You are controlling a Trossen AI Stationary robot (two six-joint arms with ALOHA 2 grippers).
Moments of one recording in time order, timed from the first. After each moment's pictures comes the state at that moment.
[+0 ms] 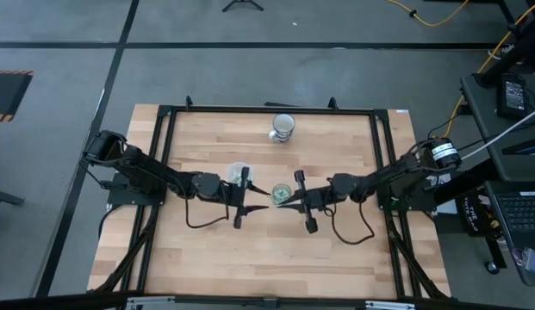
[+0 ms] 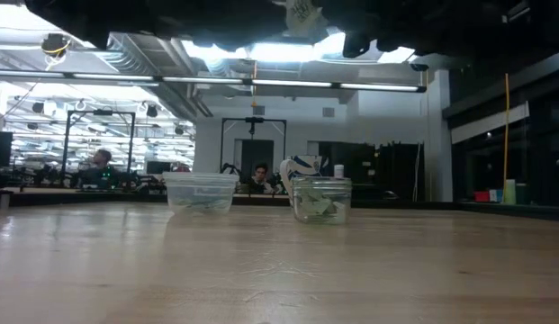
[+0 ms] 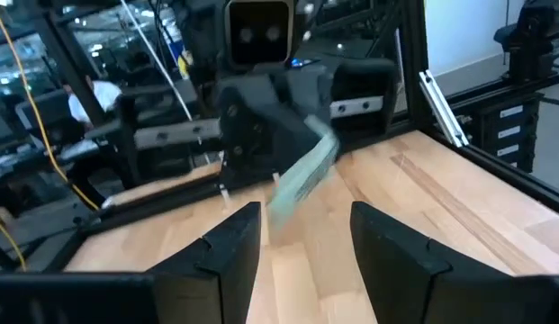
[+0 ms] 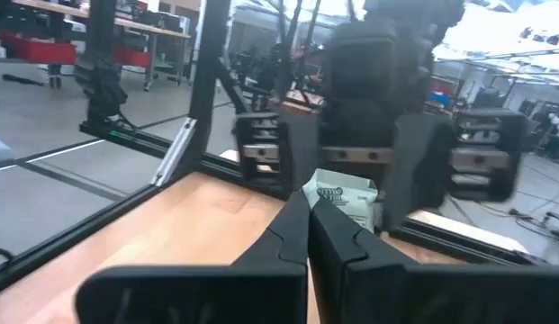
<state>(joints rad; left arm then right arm) -0.23 1.49 0.63 0.79 -0.17 0.27 0.22 1.58 0.57 1.08 -0.03 -0.24</state>
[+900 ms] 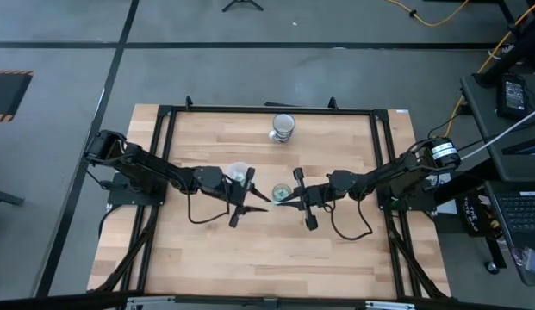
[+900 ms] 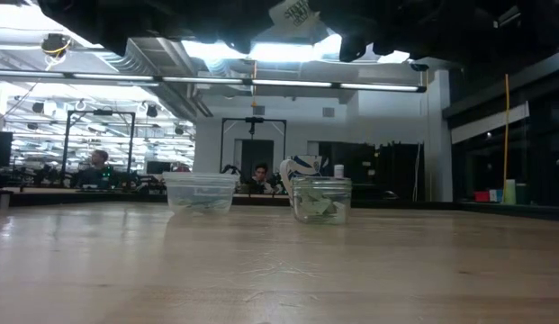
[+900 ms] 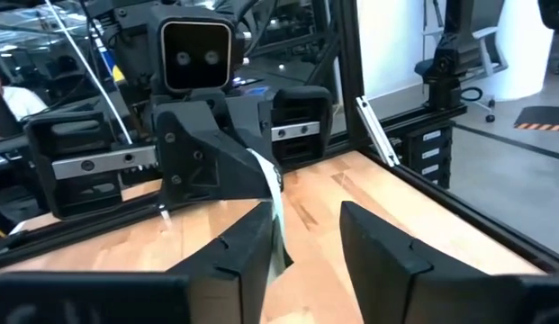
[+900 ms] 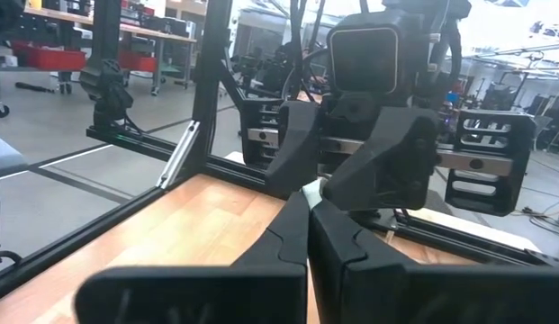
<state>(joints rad) -0.17 1.49 0.65 0.79 0.09 0.21 0.19 1.58 0.57 1.08 -0.08 -0.22</state>
